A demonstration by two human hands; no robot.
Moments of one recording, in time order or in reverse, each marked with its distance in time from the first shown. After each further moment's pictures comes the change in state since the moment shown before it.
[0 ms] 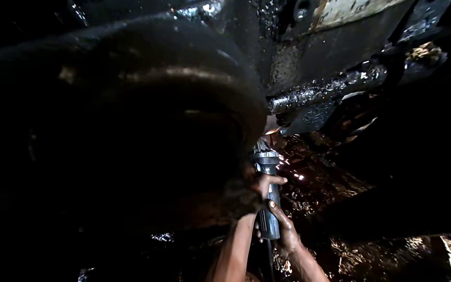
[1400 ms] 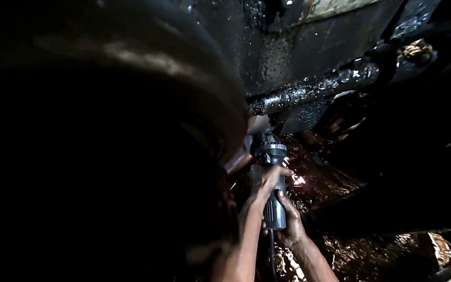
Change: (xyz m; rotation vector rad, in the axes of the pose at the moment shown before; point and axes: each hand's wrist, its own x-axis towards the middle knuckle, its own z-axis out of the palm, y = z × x) left_hand 0.039 0.002 0.041 0.025 -0.028 0.030; right_hand 0.008 -0.027 -0.018 0.077 0.009 -0.049
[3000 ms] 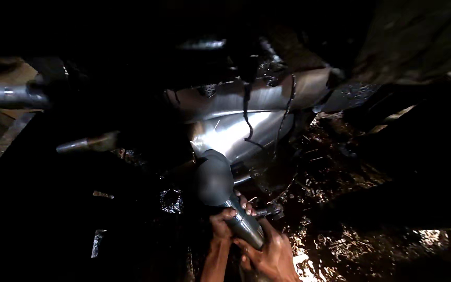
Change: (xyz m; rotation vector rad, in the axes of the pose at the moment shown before) left_hand -0.109 -0.157 -0.129 -1.211 -0.411 0.489; right_hand -0.082 0.108 0.053 -1.452 0.209 -0.465
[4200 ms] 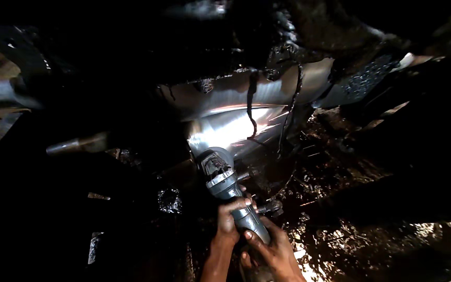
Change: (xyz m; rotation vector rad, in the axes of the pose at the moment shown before) left_hand 0.008 0.007 0.047 0.242 0.486 -0.129; right_hand 0.003 0.002 -0.006 0.546 -0.162 0.145
